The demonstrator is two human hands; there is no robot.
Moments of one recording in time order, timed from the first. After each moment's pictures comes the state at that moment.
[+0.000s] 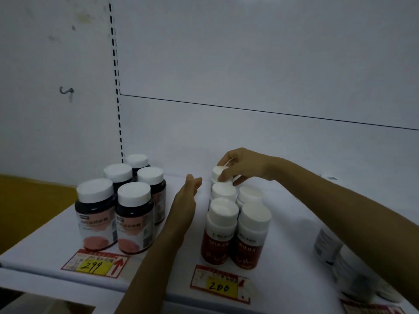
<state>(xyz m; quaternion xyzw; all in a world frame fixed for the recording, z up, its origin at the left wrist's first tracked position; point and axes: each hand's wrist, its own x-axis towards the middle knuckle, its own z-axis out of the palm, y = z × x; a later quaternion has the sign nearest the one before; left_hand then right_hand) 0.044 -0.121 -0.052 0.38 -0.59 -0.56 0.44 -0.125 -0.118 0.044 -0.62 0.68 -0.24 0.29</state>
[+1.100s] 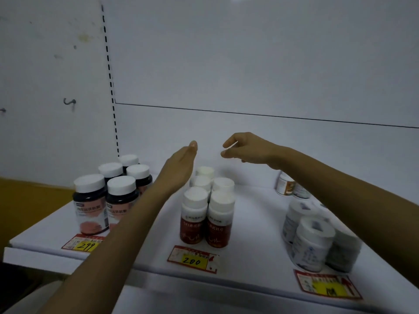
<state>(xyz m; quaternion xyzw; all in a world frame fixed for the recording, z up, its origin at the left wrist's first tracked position) 0.031 -0.094 0.020 0.41 -0.75 -0.33 0.41 -0.156 -0.050 0.075 -0.66 0.67 -0.30 0.18</state>
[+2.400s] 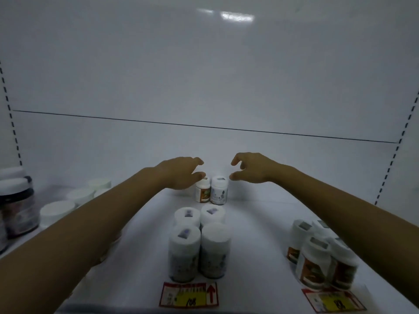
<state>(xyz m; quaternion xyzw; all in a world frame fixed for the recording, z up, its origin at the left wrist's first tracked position) -0.187 -0.038 0.052 0.34 -0.94 -0.01 0.09 -0.374 0.061 0.069 -0.61 0.78 -0.13 0.01</state>
